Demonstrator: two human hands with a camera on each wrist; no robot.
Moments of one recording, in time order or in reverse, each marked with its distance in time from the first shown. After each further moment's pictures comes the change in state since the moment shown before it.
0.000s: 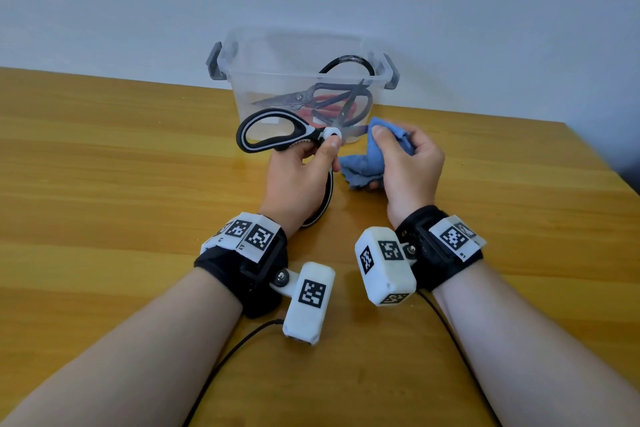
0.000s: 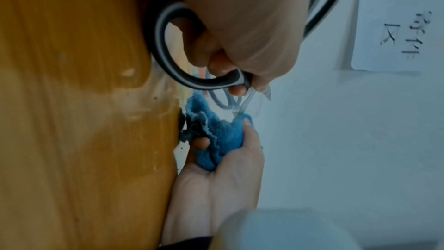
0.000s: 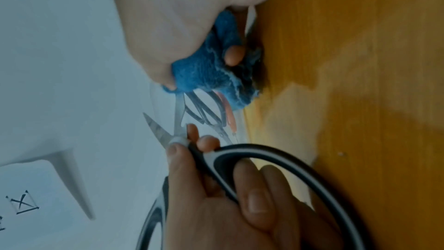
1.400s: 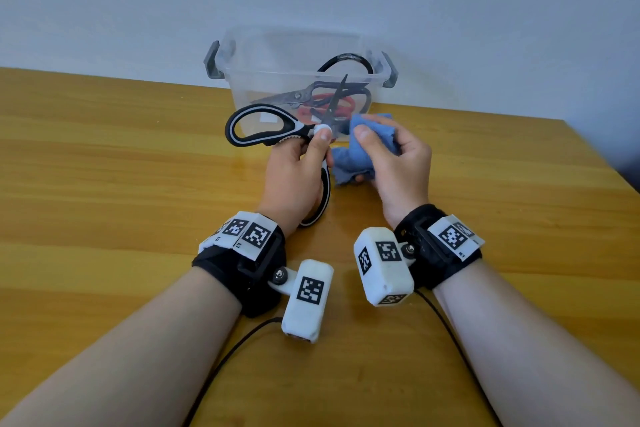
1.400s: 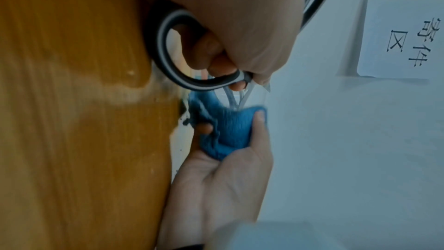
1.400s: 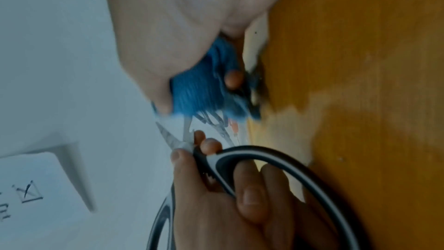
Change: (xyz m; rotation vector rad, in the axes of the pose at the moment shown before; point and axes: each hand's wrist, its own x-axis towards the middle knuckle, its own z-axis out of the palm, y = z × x) left_hand 0.002 0.005 -0.001 -0.001 0.022 -0.016; right_hand -0.006 -0.003 0.000 0.021 -0.209 0.001
